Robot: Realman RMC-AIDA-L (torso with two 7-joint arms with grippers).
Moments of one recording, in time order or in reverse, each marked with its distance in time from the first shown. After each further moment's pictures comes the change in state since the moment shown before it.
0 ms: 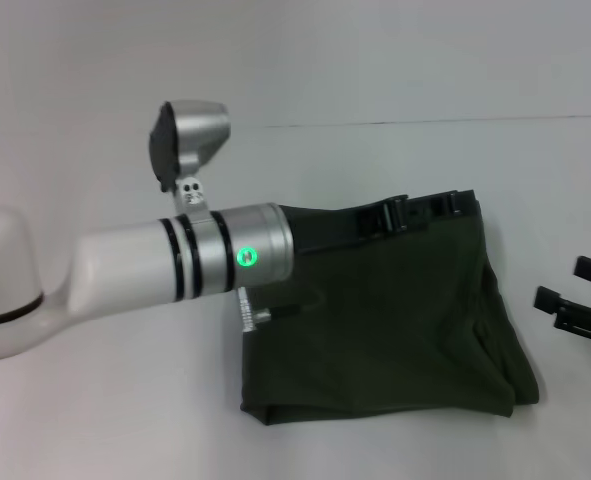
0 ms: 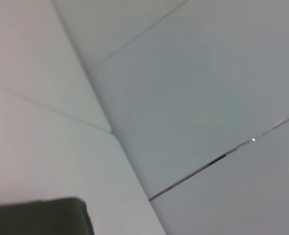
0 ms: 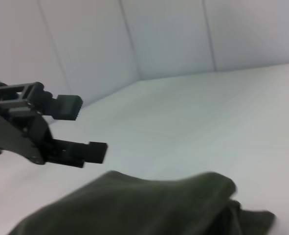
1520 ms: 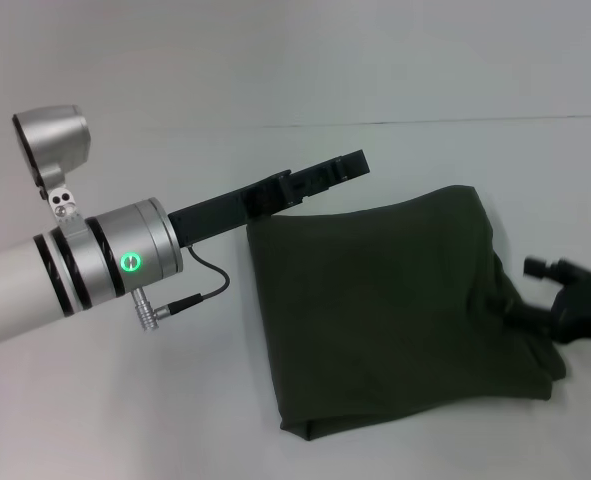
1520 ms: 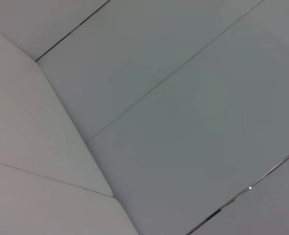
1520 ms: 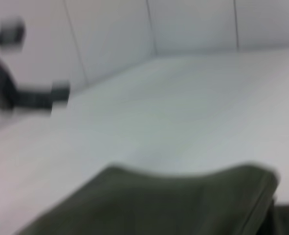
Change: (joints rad) left arm 0.163 0.016 -0.336 0.066 0.165 0.201 0.132; right arm 0.069 0.040 -0.080 -0.011 -0.043 0.124 0.016
